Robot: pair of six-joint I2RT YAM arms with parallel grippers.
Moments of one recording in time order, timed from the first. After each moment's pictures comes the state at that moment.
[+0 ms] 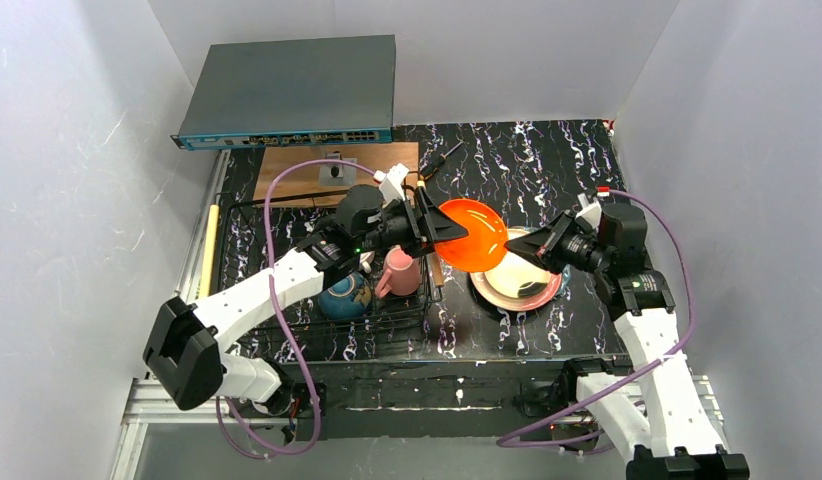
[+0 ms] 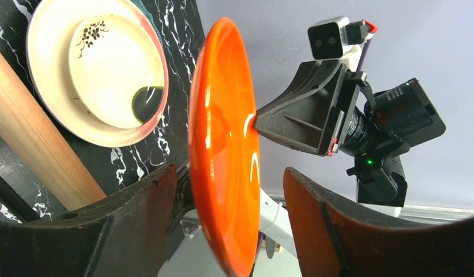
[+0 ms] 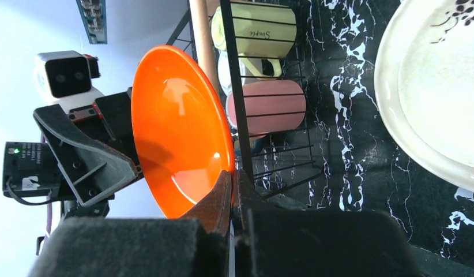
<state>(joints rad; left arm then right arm) -0.77 1.34 1.01 0.07 0.38 -1.12 0.09 0.78 0.84 -0.56 -0.64 0.94</state>
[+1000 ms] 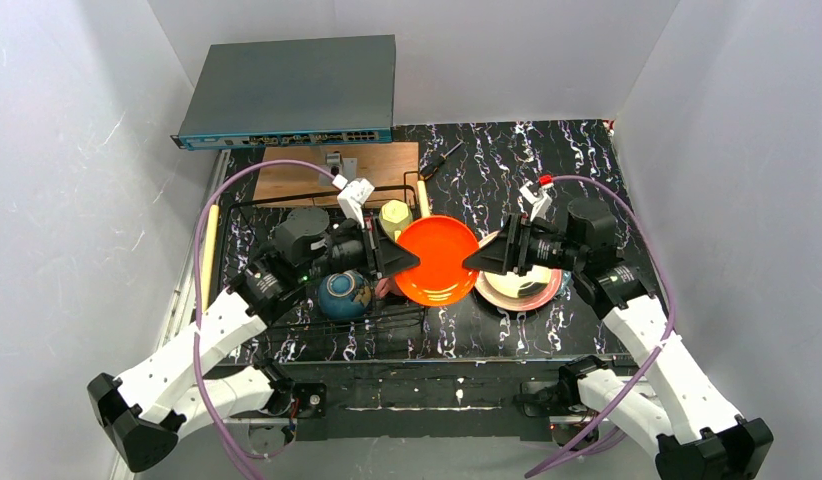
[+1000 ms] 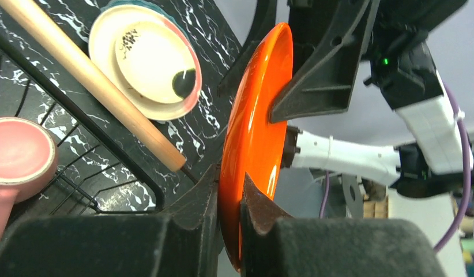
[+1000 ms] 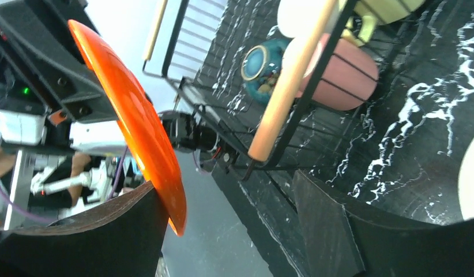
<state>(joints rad) -0.76 0.96 0.96 -0.26 0.36 -0.73 0.38 0.85 0.84 -0.37 -0.77 0.69</state>
